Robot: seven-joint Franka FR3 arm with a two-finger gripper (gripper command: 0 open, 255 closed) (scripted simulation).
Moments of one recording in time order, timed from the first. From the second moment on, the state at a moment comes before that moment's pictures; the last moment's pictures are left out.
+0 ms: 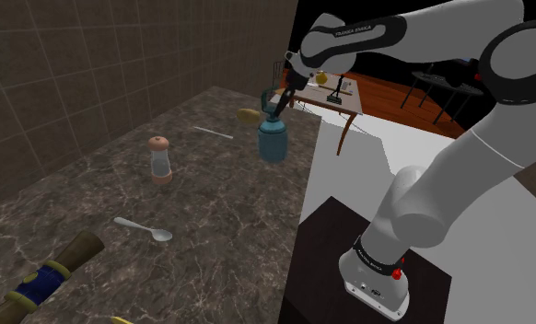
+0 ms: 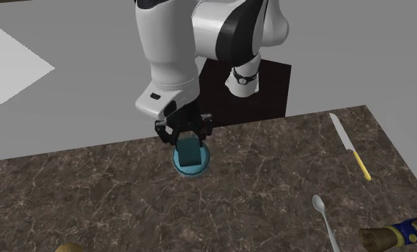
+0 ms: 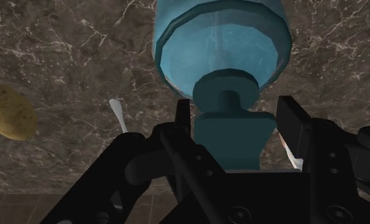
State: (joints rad) arm 0.26 -0.26 -0.46 -2.25 0.09 2.25 -0.74
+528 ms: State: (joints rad) arm 0.25 -0.29 -0.44 -2.17 0.07 2.14 -0.71
